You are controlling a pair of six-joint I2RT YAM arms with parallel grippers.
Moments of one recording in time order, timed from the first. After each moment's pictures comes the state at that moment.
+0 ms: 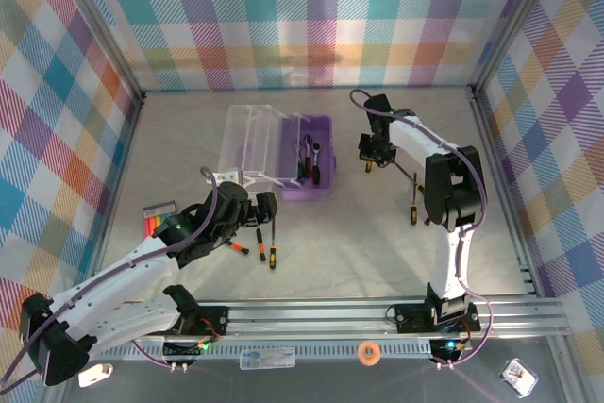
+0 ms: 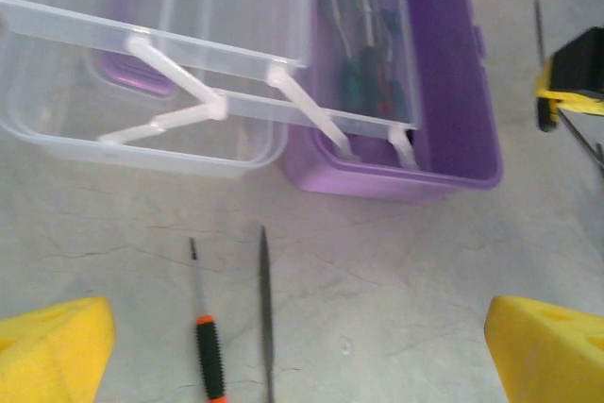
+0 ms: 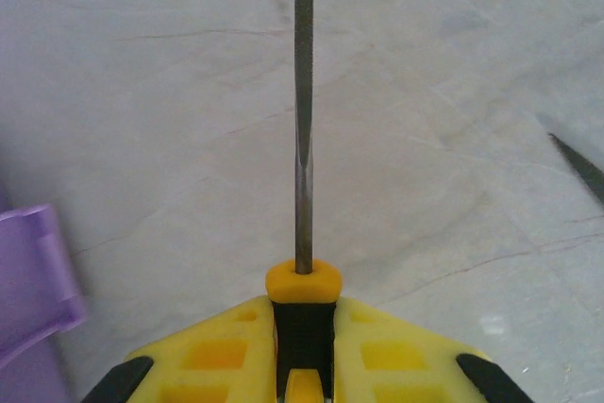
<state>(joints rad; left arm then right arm) -0.78 0.91 0.74 -0.56 -0.35 -0.76 0.31 2.03 1.60 -0.81 -0.02 0.49</state>
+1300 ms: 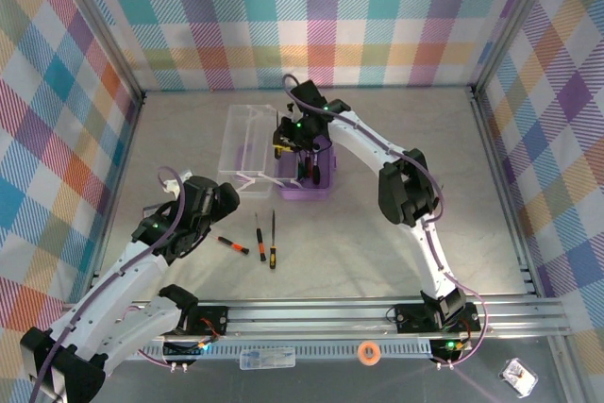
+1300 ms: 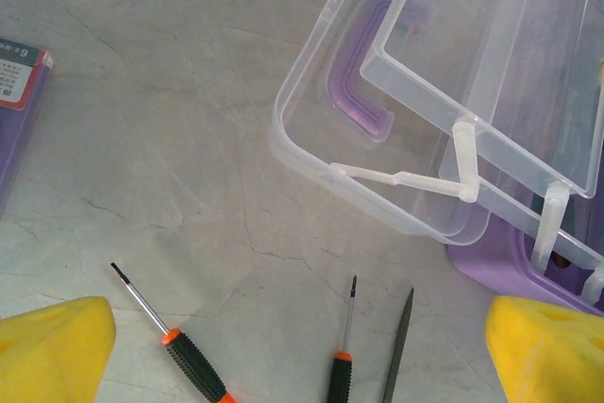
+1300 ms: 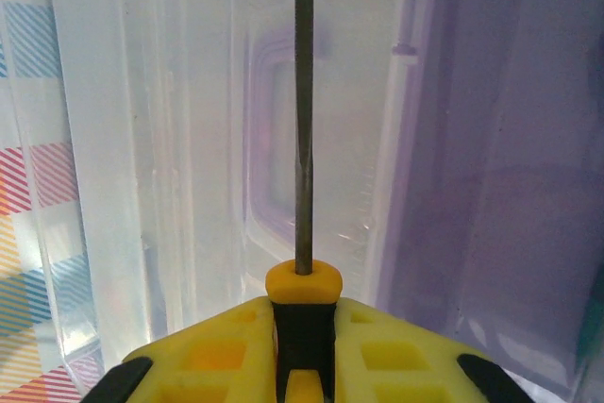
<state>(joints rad) -0.48 0.84 0.72 -0.73 -0.35 -0.90 0.62 2.34 2.15 -0.76 -0.45 0.75</state>
